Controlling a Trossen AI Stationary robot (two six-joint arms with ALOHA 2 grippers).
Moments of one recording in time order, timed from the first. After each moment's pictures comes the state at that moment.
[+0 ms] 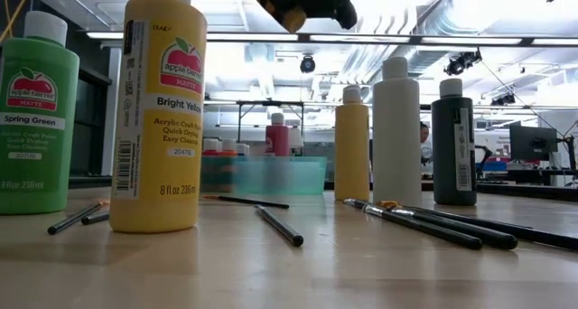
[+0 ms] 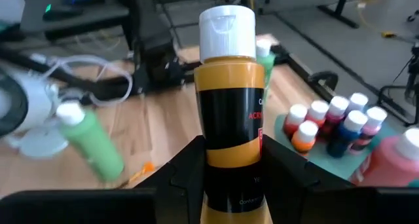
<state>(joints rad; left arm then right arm) 0.28 1.45 1.87 -1.12 0.32 0.51 0.03 1.53 1.24 -0.09 0.26 0.19</state>
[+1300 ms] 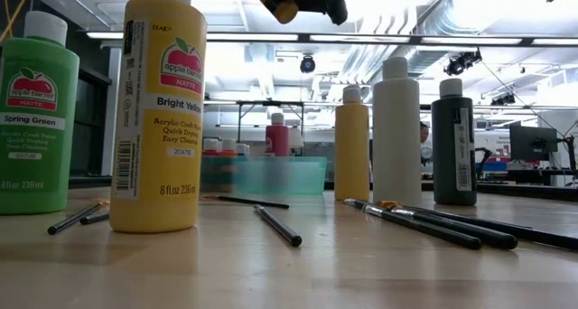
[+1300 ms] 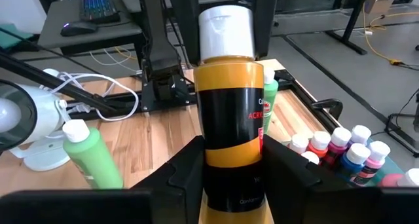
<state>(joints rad) 0.23 1.51 1.87 -1.15 0.21 0.47 -0.01 1.53 1.24 0.00 0.20 0.11</state>
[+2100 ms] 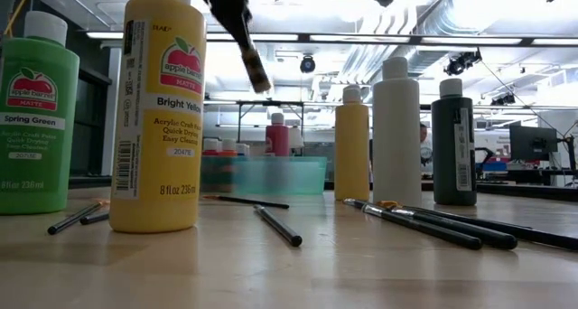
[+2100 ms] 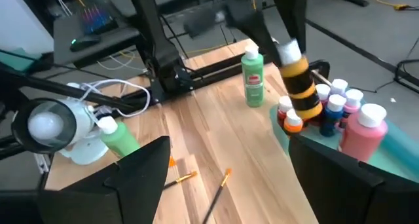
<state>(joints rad) 0.41 1.64 1.87 -1.23 -0.07 0.46 -0.02 1.29 1.24 -0.33 0.18 0.32</state>
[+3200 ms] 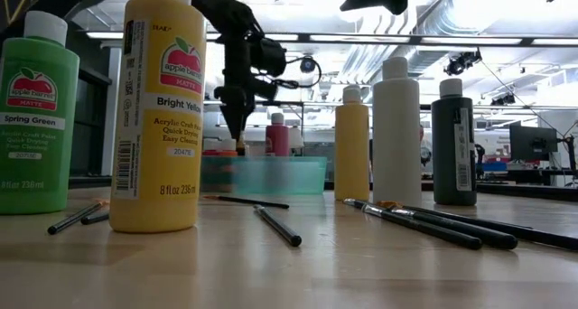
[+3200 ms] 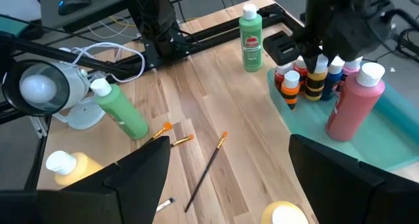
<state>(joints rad) 0.62 2.02 1.87 -1.24 -0.09 0.62 -0.01 1.27 1.24 -0.48 0.15 0.34</state>
